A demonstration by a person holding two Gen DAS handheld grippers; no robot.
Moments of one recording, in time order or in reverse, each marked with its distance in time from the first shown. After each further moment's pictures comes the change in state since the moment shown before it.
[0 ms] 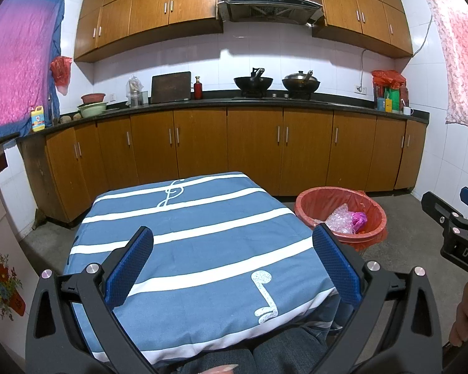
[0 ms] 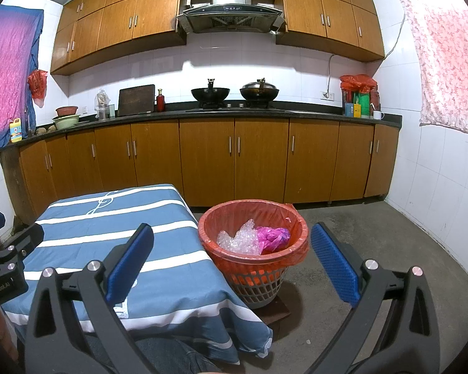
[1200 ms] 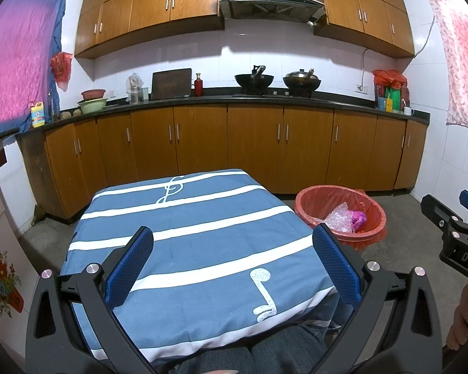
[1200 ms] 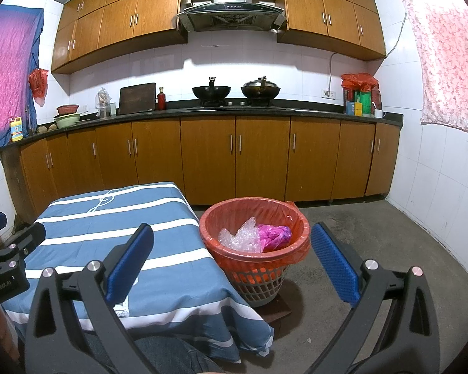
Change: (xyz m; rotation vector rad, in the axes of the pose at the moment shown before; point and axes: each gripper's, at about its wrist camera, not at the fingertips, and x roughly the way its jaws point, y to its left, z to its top) left arm 0.001 0.000 0.002 -0.004 0.005 -0.004; right arm -0.002 0.002 0.001 0.001 0.002 0.000
